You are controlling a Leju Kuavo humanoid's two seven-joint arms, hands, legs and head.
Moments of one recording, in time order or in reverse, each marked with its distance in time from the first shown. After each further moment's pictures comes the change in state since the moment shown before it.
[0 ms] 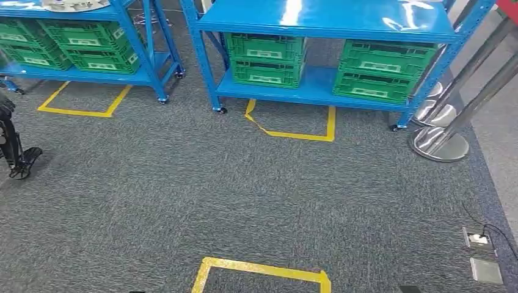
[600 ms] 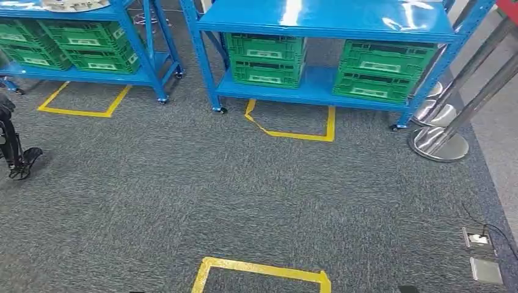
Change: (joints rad) left arm 0.000 0.001 0.000 0.000 0.000 -0.001 0.008; right arm 0.000 0.002 0.005 0.000 0.001 0.008 0.010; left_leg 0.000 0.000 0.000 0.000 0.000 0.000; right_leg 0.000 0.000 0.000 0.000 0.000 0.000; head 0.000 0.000
